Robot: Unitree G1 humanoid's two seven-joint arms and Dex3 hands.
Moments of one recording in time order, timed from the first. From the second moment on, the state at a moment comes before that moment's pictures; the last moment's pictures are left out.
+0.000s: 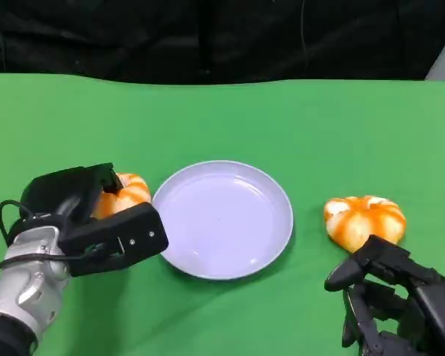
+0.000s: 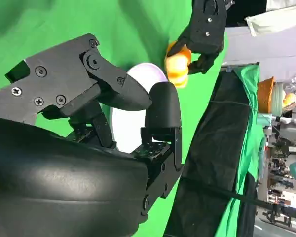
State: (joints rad) left arm -0.51 0.32 -0.37 0.69 0.66 0.06 0.21; right arm 0.40 -0.08 0.14 -0.57 0.03 0.14 0.15
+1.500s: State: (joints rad) left arm -0.42 0.34 -0.32 0.29 0.65 0.08 0.13; right arm 0.41 -0.08 0.14 -0.58 0.03 0.14 0.15
